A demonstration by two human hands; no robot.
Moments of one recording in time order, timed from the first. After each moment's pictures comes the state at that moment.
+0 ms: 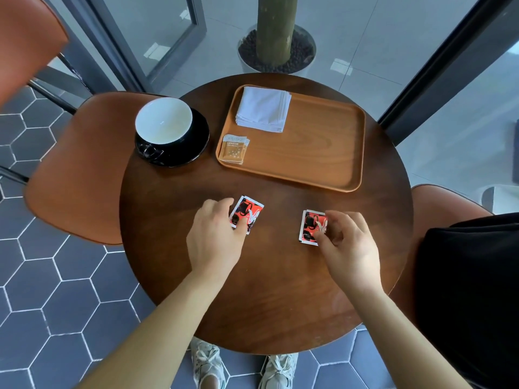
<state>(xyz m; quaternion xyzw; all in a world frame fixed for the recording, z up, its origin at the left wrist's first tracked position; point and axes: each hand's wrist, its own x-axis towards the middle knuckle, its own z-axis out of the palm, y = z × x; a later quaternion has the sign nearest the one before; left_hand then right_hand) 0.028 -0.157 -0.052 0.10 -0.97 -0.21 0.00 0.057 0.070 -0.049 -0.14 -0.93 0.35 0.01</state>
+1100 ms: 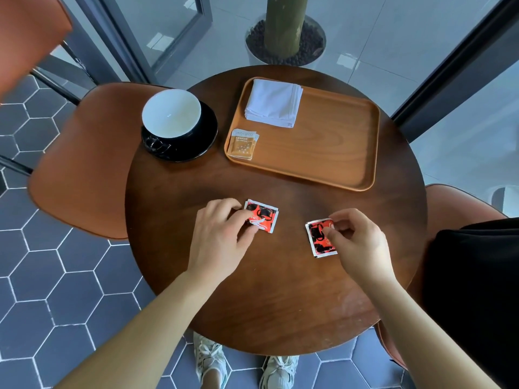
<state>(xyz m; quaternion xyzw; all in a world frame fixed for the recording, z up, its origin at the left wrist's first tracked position) 0.035 -0.183 -0.074 -0.10 -0.97 -0.20 0.06 0.040 0.071 -0.043 -0.17 -0.89 0.43 -0.07</state>
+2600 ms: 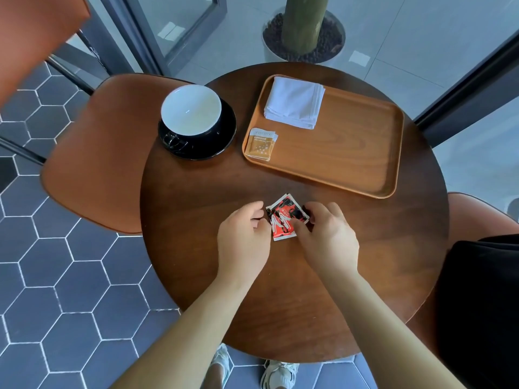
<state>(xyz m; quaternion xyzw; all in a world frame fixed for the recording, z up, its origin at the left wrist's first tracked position) 0.031 -0.155 -0.043 0.18 -0.87 -0.45 -0.04 0.018 -0.011 -0.046 -0.12 -0.96 0.25 -0.08</state>
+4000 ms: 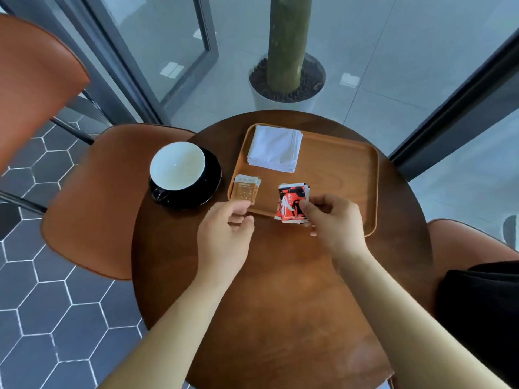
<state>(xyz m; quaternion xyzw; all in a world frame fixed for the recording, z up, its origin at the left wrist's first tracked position) -0.037 -0.160 -0.005 0.14 -0.86 -0.48 0.03 -0.068 0.026 -0.007 -0.18 -0.81 0.55 -0.06</state>
